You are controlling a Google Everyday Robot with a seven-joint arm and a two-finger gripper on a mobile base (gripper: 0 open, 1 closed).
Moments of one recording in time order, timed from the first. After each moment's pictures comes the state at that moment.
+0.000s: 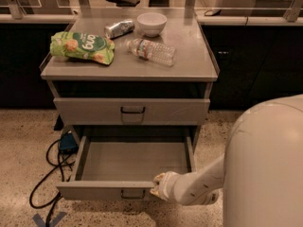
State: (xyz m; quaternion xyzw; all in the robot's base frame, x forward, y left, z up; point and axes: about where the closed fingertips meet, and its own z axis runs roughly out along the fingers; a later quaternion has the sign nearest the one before) arm 0.488 -0.030 0.434 -0.55 0.78 0.04 0.31
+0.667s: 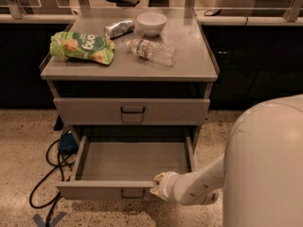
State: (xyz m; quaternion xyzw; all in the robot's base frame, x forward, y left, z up) arm 0.488 -0.030 0.434 -0.55 0.78 0.04 0.31
